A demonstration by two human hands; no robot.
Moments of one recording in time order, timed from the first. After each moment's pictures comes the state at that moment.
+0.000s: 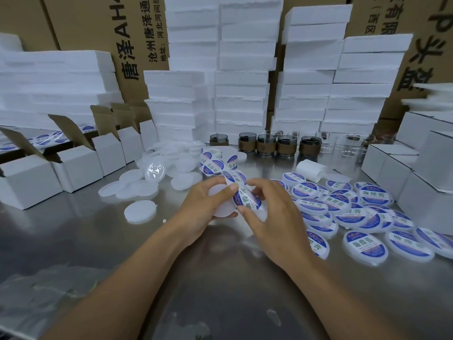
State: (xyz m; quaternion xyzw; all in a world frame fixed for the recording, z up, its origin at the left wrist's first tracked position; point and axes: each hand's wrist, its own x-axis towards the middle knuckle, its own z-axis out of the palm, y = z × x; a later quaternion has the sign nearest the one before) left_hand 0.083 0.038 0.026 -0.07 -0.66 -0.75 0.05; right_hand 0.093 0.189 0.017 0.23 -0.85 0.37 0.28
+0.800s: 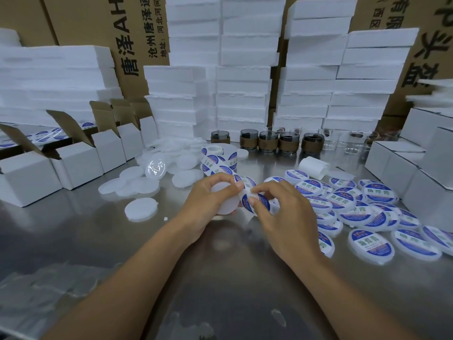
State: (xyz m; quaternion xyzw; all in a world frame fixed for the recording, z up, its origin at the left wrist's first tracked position) left_hand 0.080 0.040 0.027 -0.04 -0.69 -0.72 0.07; right_hand 0.092 0.192 0.018 0.17 -0.85 0.38 0.31
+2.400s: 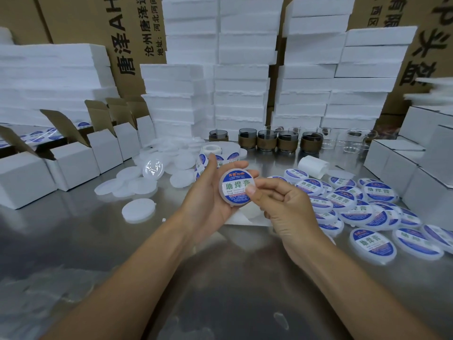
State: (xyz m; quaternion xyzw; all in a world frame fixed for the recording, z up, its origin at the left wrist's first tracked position) left_hand 0.083 0.049 0.042 -0.07 -0.47 -0.88 -0.05; right_hand 0.098 0.184 0.039 0.11 -0.62 0.78 0.03
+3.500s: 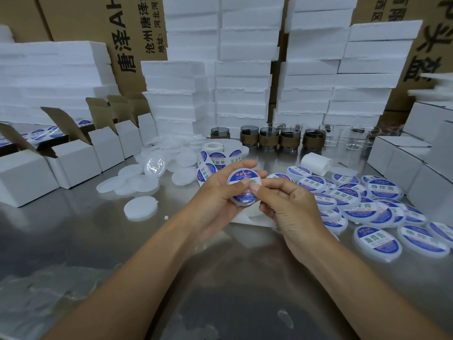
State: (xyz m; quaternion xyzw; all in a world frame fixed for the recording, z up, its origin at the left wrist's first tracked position) left_hand 0.081 0.049 0.034 -0.16 -0.52 -0.84 -0.05; right_hand 0.090 0.185 0.032 0.06 -0.61 0.79 0.02
